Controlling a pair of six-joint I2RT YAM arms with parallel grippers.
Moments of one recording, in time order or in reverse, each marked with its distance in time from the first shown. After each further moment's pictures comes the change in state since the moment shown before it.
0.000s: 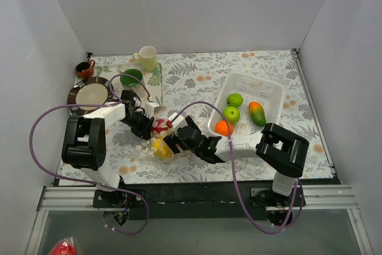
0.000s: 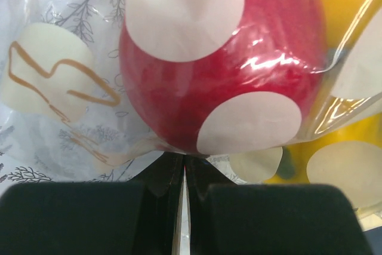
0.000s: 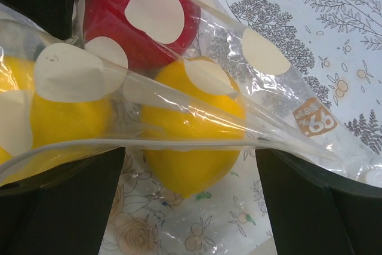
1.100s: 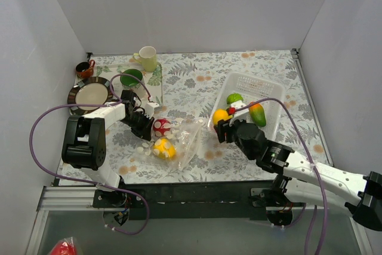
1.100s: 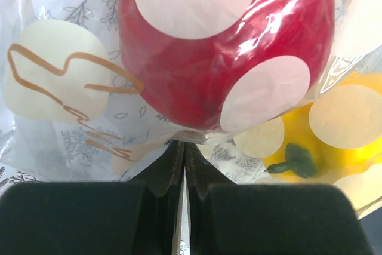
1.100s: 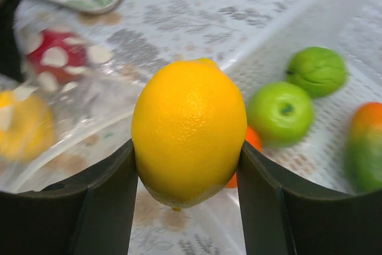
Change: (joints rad) left arm 0.000 0.002 0.000 0.002 0.008 0.026; right arm -0.098 -0.854 -0.302 -0.356 0.076 0.106
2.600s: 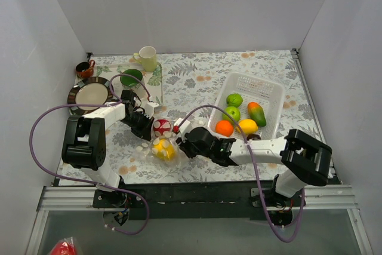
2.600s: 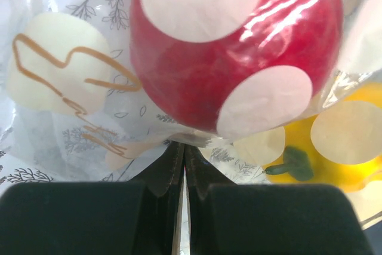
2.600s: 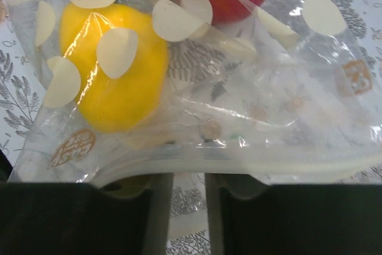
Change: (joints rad) left arm 0.000 0.000 0.000 0.001 0.000 -0.022; right arm 0.103 0.631 0.182 0.224 -0.279 -0.081
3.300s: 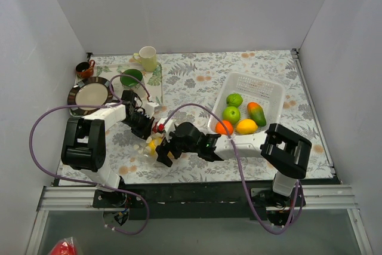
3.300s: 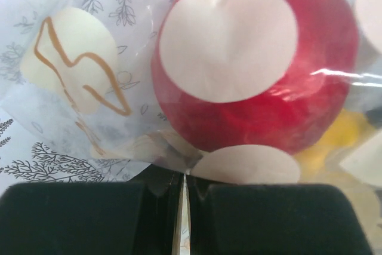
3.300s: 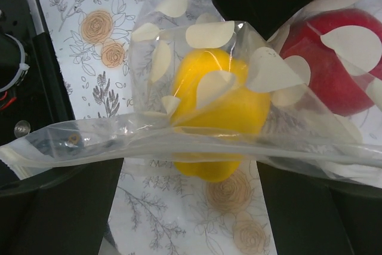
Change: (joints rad) left arm -0.011 -0.012 -0.007 0.009 -0.025 -0.058; right arm 0.004 0.185 0.172 0.106 -0.317 0.036
